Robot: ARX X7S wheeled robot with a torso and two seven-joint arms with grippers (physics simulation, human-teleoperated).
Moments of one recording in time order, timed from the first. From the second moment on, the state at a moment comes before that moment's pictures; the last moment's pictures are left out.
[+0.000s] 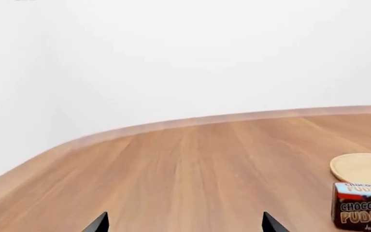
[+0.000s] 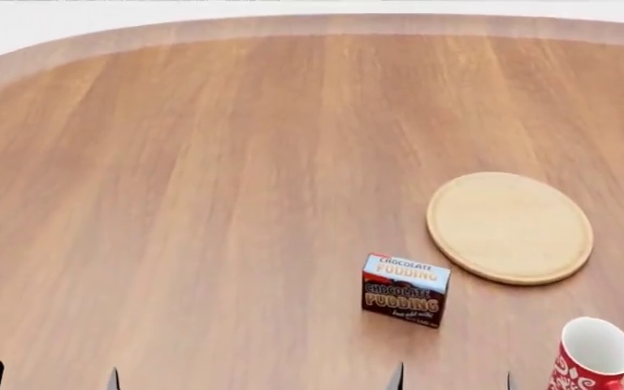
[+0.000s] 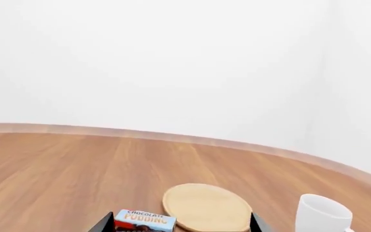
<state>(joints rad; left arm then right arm) 0.13 -0.21 0.23 0.32 -0.04 -0.04 -0.30 -0.11 0.17 -0.22 -0.27 -0.07 -0.02 0.40</state>
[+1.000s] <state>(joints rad) 0.13 -0.24 0.26 0.33 -0.07 -0.03 -0.34 -0.10 0.20 -0.25 -0.26 -0.05 -0.02 0.44</state>
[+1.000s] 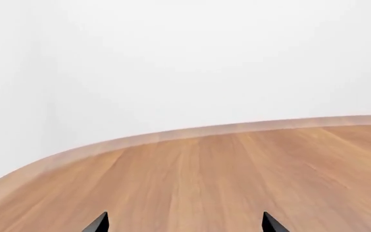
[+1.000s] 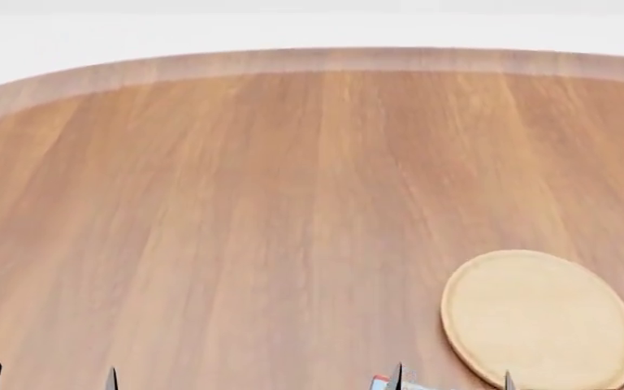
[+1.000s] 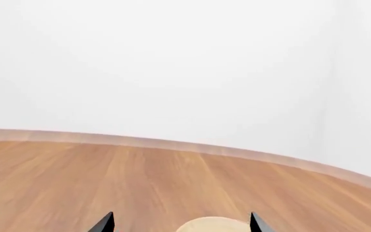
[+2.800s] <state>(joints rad) 0.10 -0.27 0.30 0.29 -0.09 -0.04 -0.38 0.21 0.99 0.04 -0.78 0.32 0.59 -0.45</state>
